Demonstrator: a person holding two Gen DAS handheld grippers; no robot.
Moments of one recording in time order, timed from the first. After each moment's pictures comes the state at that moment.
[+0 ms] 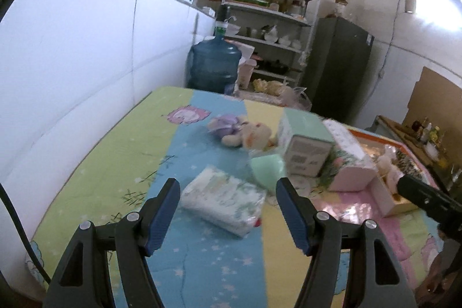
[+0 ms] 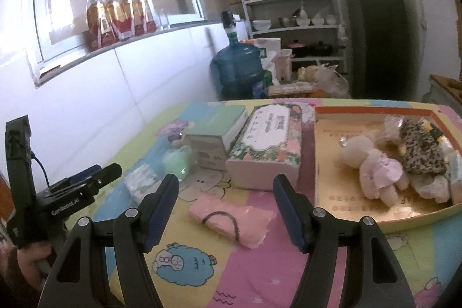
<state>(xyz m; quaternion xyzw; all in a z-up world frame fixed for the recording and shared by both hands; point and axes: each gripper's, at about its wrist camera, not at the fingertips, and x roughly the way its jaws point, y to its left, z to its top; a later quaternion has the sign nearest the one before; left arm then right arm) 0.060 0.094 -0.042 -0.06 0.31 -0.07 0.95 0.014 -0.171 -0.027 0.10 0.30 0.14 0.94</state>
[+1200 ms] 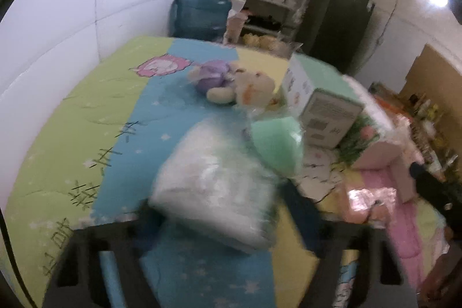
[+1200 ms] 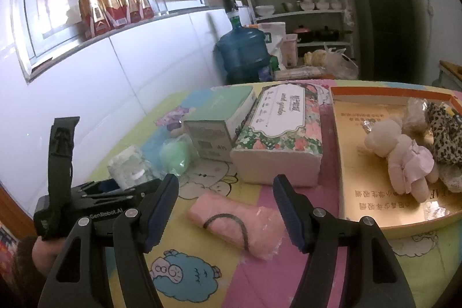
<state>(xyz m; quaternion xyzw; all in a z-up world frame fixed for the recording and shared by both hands) 0.119 0.077 -0.086 -0.07 0.41 -0.13 0.90 0.041 -0.164 -0.049 0.11 0.32 0.15 0.93</state>
